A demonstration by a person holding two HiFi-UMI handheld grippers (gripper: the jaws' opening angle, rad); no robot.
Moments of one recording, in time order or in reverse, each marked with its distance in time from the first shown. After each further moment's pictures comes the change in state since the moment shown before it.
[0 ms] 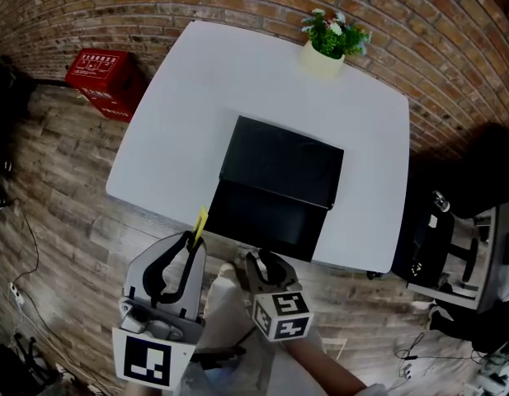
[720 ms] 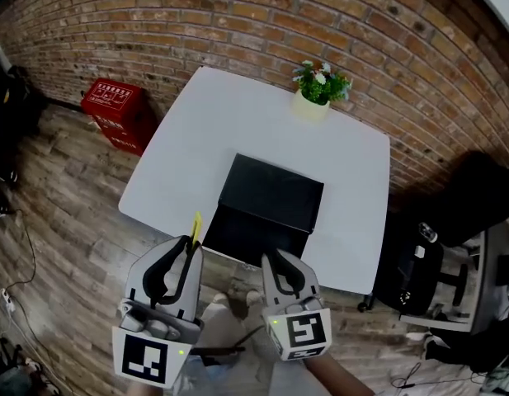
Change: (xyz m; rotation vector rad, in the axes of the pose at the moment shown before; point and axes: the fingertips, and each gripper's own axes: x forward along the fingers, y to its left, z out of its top) left arm -0.034 -0.014 0.075 -0.001 -0.162 0.071; right arm -0.106 0.027 0.141 -0.375 -0.378 0.005
